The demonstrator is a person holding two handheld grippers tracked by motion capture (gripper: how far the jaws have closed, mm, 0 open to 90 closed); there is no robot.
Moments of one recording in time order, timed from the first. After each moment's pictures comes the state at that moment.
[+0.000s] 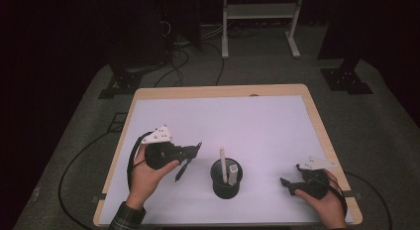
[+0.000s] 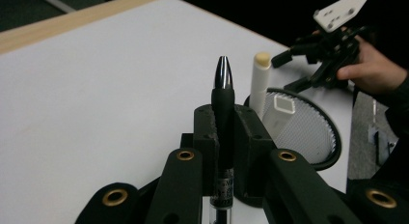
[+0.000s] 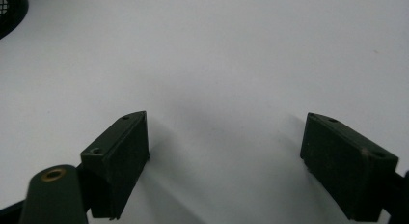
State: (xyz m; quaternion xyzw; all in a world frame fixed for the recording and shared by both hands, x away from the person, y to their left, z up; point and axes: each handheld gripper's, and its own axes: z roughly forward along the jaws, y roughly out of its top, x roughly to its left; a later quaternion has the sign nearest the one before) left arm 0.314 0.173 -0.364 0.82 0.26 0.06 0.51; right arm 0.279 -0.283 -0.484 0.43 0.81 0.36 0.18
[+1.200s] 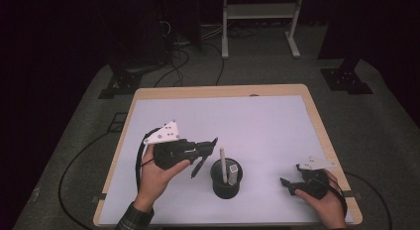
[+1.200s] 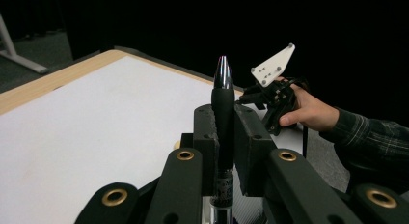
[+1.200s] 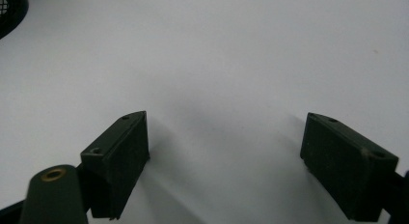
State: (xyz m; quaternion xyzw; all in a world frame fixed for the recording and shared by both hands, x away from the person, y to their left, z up) left arm 0.296 0.136 -0.327 0.79 0.18 0.05 0.58; right arm 0.279 -0.283 -0.484 0.43 0.81 0.36 0.18
